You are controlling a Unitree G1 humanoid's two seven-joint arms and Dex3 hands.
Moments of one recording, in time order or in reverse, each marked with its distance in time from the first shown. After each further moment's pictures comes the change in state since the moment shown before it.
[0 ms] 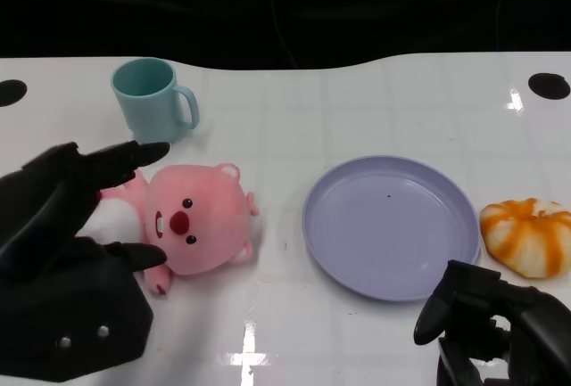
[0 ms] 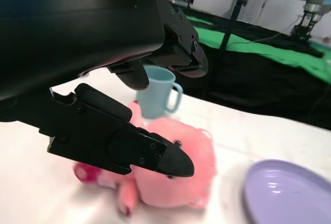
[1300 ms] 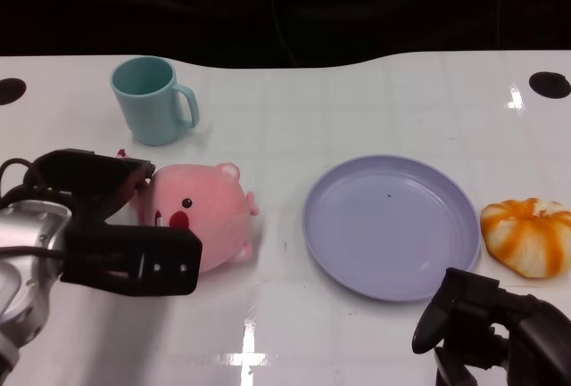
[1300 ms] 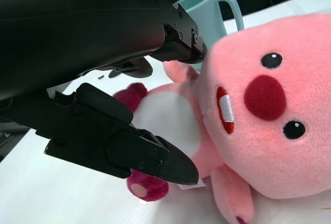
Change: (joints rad) left arm -0.500 -0.031 -0.393 0.806 0.393 -0.037 -0.040; right arm 0.028 0.002 0.009 -0.004 -0.010 -0.017 0.002
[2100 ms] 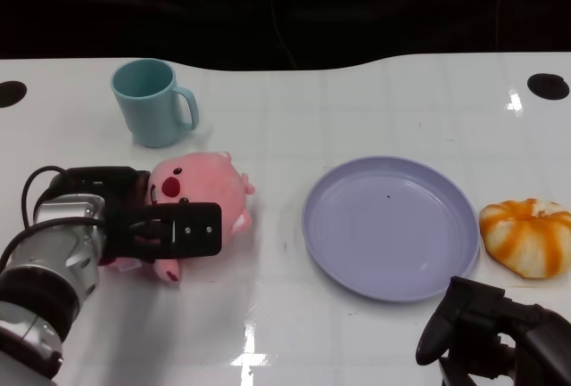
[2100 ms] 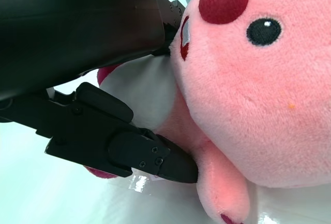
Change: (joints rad) left arm -0.276 -0.212 -0.104 0.677 -0.105 -0.005 0.143; right arm 0.047 -0.015 -0.008 -0.044 -0.010 -0.009 0.003
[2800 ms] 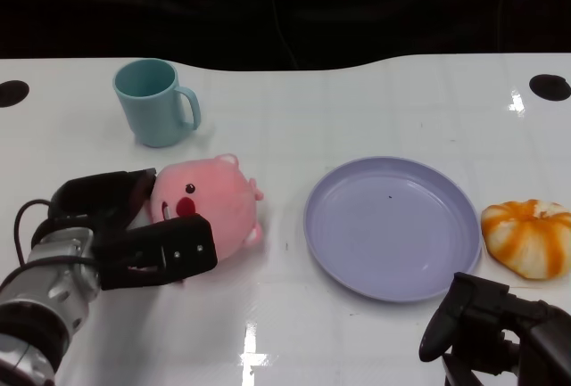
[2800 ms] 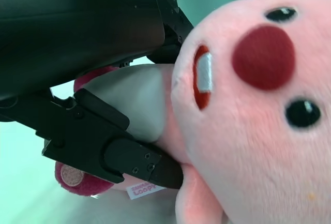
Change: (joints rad) left arm 0.103 -0.001 0.087 0.015 -0.164 -0.204 0.355; right arm -0.004 0.000 -0.011 -0.019 0.002 0.013 0.007
